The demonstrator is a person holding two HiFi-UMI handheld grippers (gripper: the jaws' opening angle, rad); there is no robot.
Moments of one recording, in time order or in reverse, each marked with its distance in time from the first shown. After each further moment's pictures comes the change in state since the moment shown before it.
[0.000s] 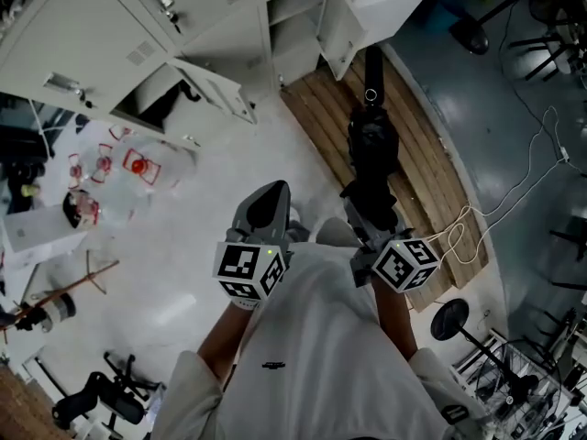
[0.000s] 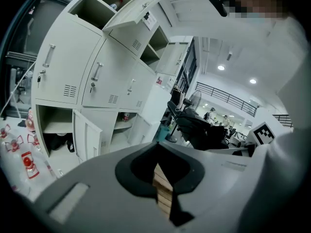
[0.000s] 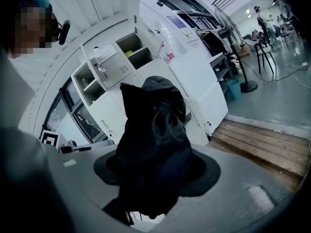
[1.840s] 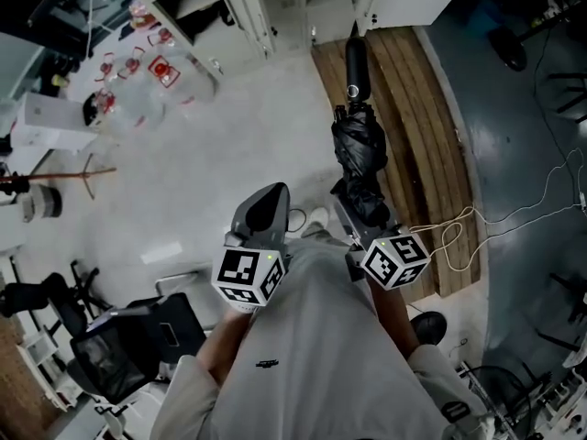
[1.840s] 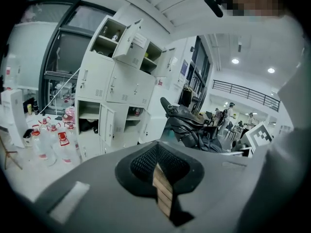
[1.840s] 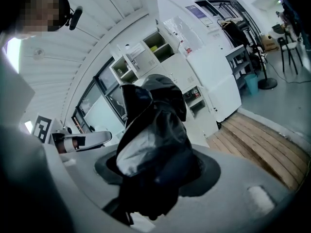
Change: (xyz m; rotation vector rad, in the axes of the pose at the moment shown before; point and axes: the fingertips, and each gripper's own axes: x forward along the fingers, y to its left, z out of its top) left arm -0.144 -0.219 -0.155 -0.020 -0.051 0.288; right arm -0.224 -0.045 -0.113 -0.159 0.183 0.265
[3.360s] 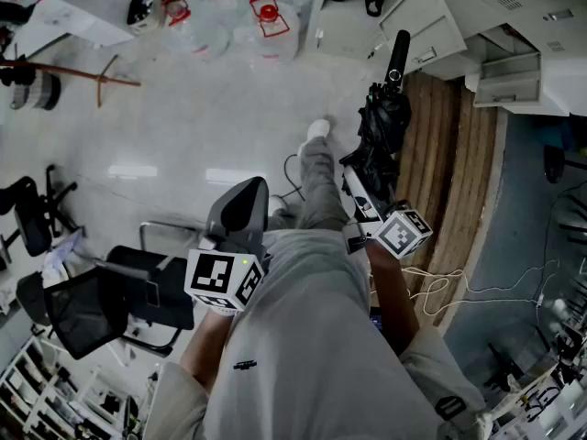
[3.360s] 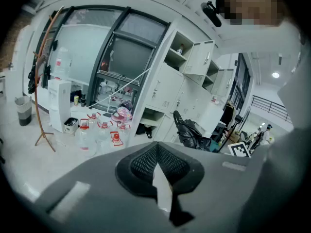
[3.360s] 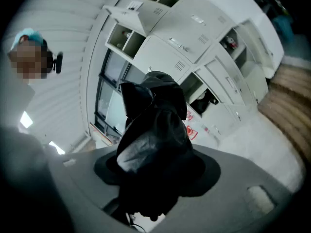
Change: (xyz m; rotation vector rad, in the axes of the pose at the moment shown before) left arm -0.137 0.384 0.025 -0.232 -0.086 0.314; right arm 0.345 0.193 -0.073 0.203 0.131 0.304
